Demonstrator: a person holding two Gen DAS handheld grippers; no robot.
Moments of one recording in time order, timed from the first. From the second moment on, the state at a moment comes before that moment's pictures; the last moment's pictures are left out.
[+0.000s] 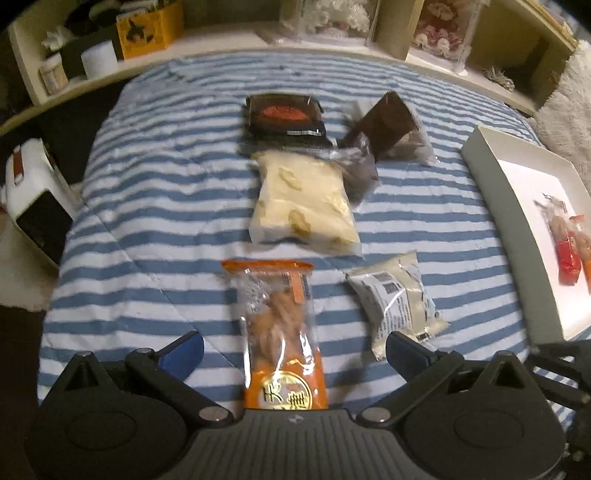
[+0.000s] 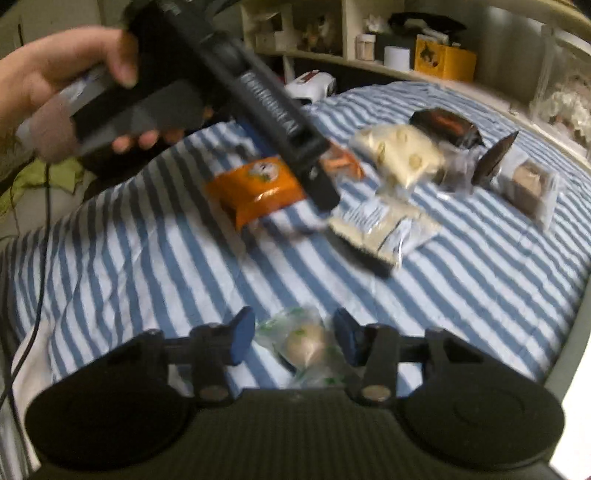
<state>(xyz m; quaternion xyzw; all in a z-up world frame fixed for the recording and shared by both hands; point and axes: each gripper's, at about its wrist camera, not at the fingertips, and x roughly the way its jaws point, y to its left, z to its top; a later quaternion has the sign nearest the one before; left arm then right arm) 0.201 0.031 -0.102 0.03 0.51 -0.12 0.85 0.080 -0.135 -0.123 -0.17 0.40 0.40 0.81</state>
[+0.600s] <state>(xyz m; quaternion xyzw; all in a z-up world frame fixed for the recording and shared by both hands) 0.195 0.028 -0.104 0.07 0.51 -0.11 0.85 0.059 -0.158 -0.113 -0.18 0.44 0.39 0.79</state>
